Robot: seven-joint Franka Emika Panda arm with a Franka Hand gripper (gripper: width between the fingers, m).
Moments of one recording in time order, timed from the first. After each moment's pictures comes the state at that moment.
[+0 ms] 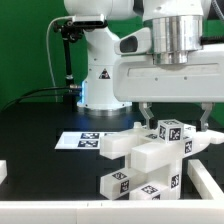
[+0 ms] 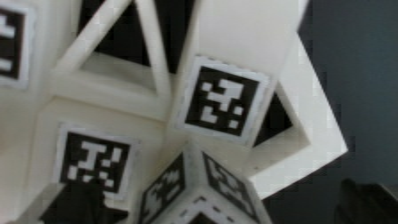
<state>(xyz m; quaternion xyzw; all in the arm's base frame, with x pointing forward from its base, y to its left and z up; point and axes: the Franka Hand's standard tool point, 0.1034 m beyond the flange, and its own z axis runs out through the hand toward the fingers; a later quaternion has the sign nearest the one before) 0.600 0.091 0.116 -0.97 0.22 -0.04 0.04</state>
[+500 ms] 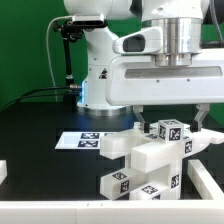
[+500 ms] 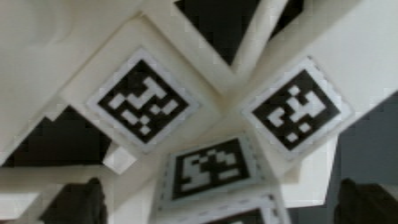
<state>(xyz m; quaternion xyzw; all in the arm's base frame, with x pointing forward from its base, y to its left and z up) 0.602 0.082 0.113 -1.00 0.03 -0.05 0.01</state>
